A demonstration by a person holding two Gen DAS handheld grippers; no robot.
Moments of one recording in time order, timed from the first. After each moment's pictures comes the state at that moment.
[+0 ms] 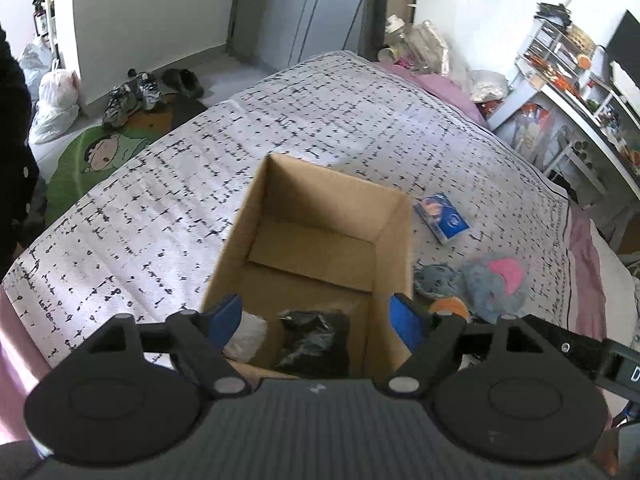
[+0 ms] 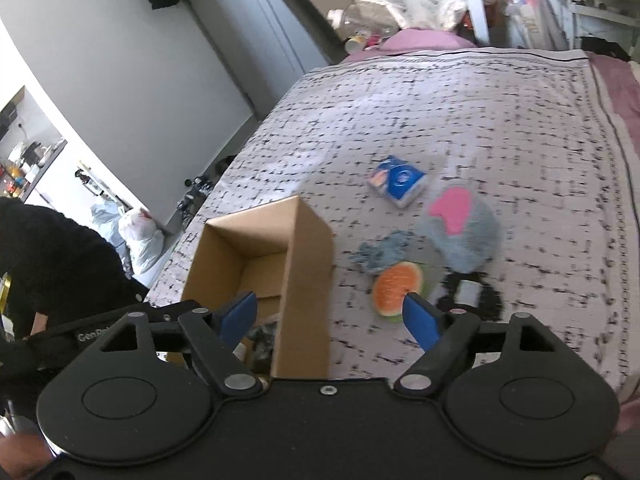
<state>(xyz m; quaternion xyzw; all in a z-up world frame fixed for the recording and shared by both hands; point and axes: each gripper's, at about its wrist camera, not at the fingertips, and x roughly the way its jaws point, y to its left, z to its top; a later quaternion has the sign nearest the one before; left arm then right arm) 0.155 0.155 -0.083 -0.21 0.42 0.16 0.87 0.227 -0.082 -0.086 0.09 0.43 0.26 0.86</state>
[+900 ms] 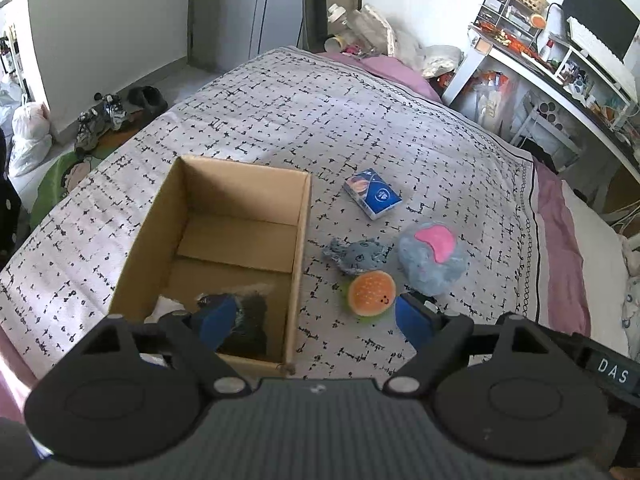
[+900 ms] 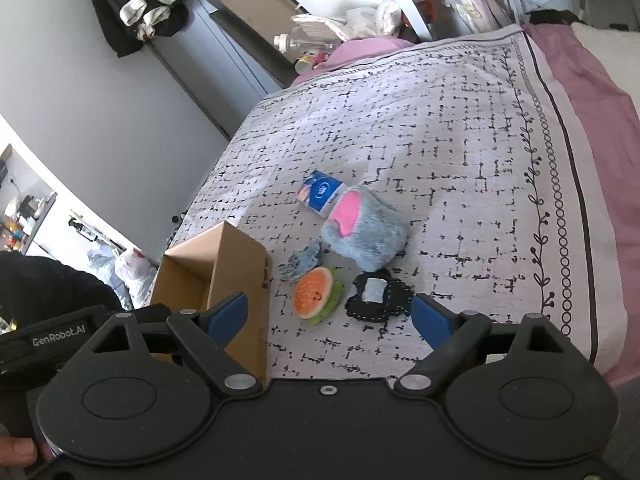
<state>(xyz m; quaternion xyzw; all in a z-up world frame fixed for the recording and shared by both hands) 0.174 0.068 -0.063 -0.17 0.42 0.13 0.88 0.239 -0.178 -0.109 0.16 0.42 0.23 0.86</state>
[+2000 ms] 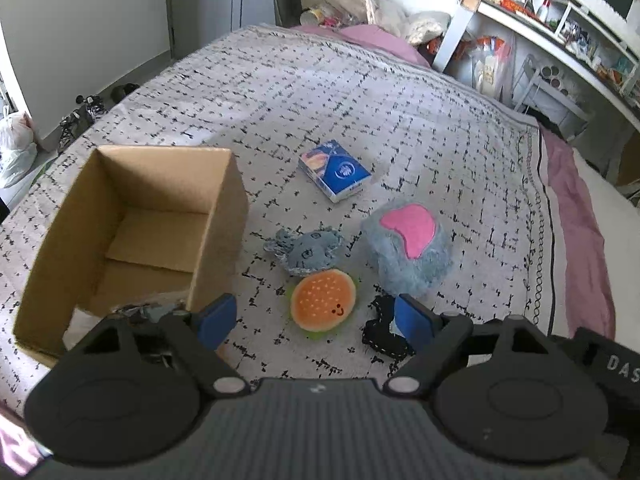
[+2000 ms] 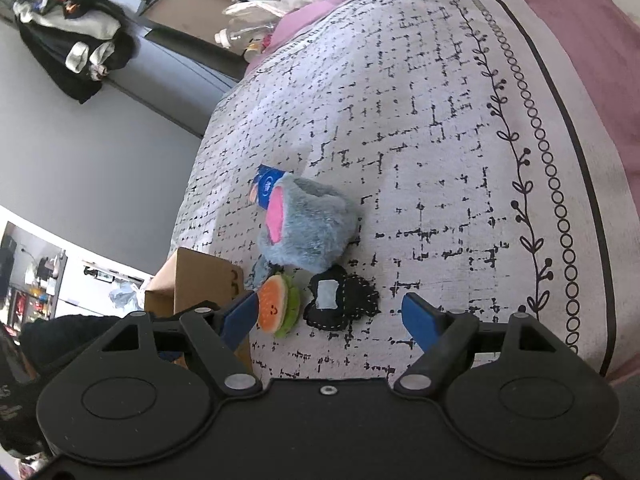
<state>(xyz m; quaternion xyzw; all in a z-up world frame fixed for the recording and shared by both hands) 0.244 0.011 -0.115 -0.14 0.46 0.12 0.87 0.289 -0.222 -0.170 0.28 0.48 0.21 0.80</state>
